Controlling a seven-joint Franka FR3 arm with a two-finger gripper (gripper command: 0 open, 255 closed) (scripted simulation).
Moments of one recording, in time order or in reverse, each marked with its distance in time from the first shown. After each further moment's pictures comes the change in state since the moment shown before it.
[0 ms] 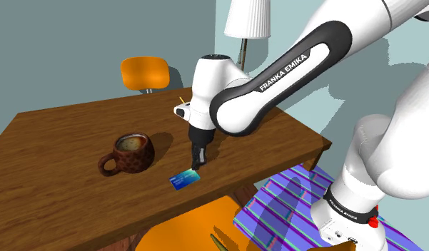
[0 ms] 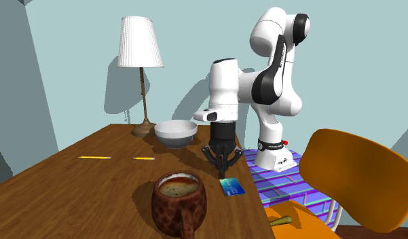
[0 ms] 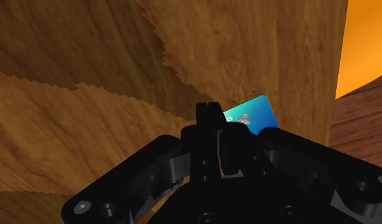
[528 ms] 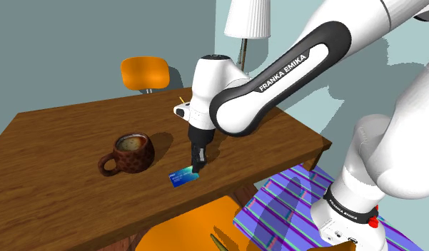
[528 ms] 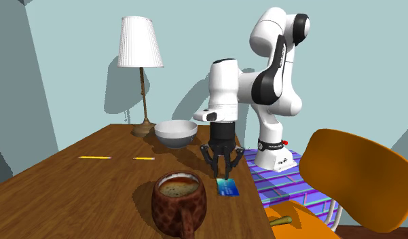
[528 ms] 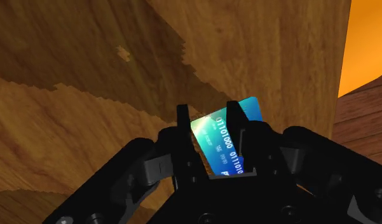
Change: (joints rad) arm -0.001 0.003 0.000 0.000 -0.001 0.007 0.002
